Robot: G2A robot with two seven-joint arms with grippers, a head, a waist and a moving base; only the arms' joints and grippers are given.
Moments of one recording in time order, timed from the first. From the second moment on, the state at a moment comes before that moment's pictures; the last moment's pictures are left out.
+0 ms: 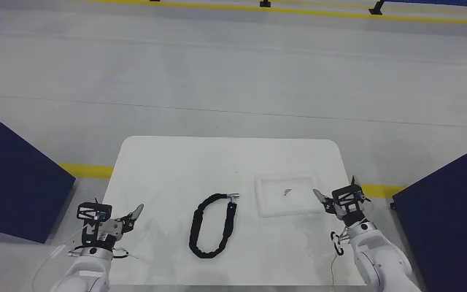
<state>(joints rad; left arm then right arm) 1.73 -1.15 -1.60 -1.80 1.33 0.00 0.00 -1.60 -1.13 1.63 -1.75 -1.44 -0.19 0.03</state>
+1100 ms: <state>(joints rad) 1.73 -1.15 -1.60 -1.80 1.33 0.00 0.00 -0.55 -1.03 0.84 -1.04 -1.50 -1.01 0.22</state>
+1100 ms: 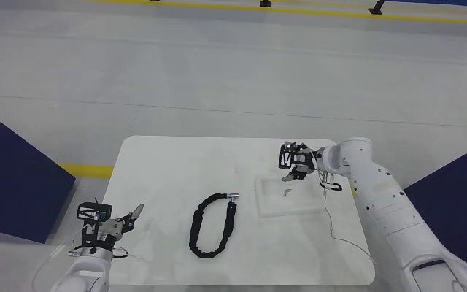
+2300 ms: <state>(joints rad) 1.73 -1.15 -1.60 -1.80 1.33 0.00 0.00 -0.28 -1.06 0.17 -0.72 -1.53 -1.01 -0.11</state>
